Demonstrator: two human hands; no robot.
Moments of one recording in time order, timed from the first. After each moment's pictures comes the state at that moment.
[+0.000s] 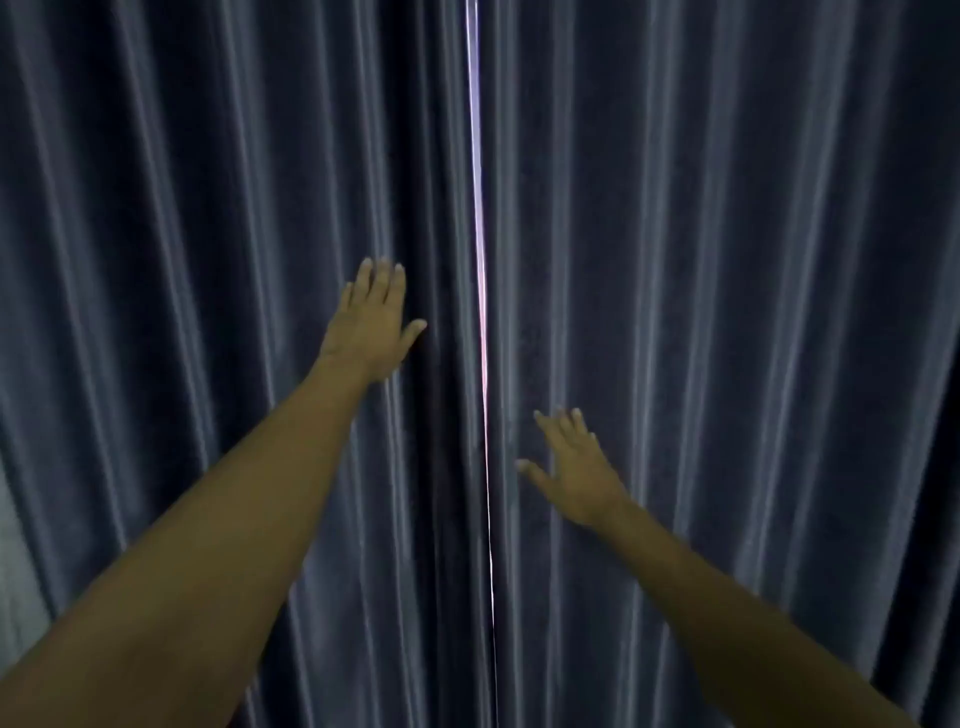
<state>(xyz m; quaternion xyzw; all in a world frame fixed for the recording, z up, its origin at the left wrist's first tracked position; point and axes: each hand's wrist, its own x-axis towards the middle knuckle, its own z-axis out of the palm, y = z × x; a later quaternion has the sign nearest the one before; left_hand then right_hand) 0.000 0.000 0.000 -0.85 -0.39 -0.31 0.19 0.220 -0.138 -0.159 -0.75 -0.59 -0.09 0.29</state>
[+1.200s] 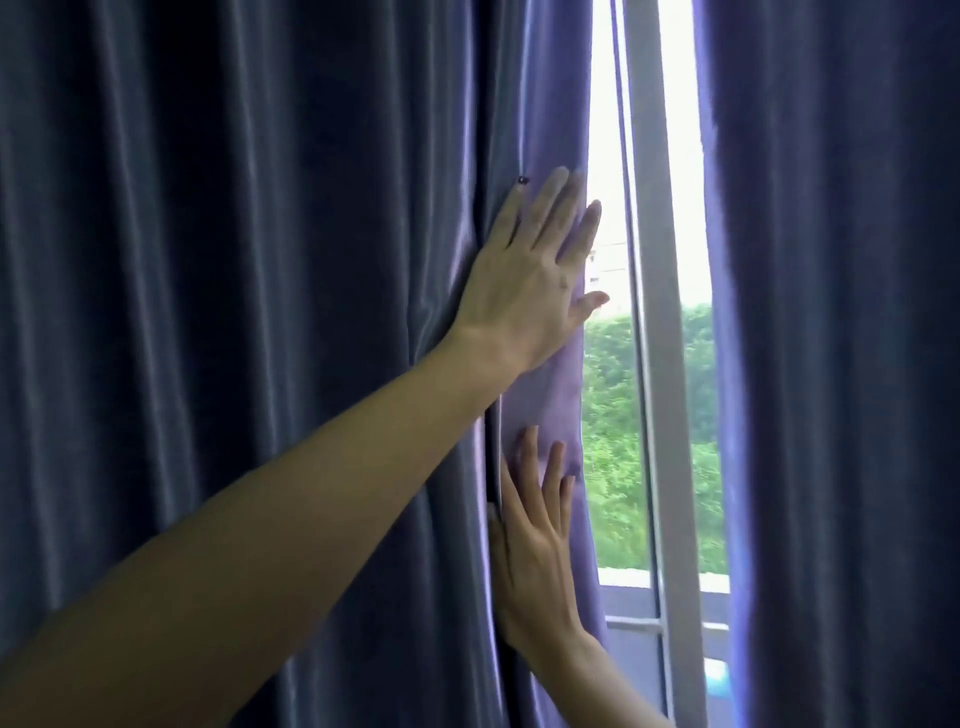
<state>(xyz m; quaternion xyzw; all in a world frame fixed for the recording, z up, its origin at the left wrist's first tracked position) 0.093 0.186 0.108 -0.72 -0.27 -0.35 0.54 0.125 0.186 -0.122 -0.49 -0.61 -0.22 0.58</state>
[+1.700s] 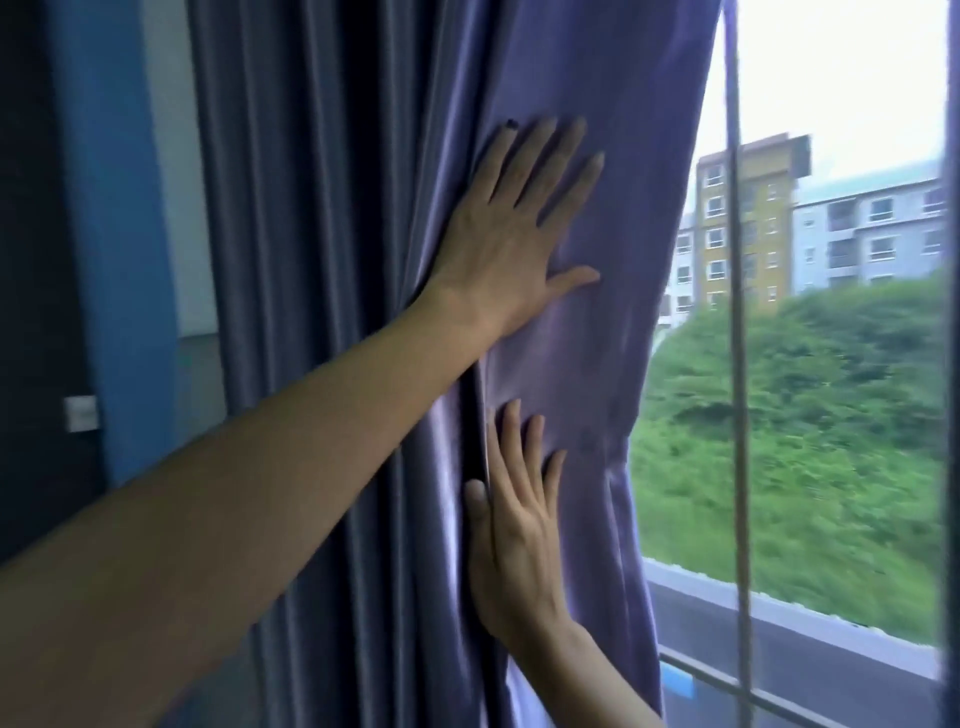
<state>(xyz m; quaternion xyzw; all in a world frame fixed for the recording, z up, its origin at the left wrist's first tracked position) -0.028 0.238 0.128 -0.62 -0.41 -0.23 0.63 0.009 0.242 -0.097 -0.32 -0.71 -0.06 0.62</state>
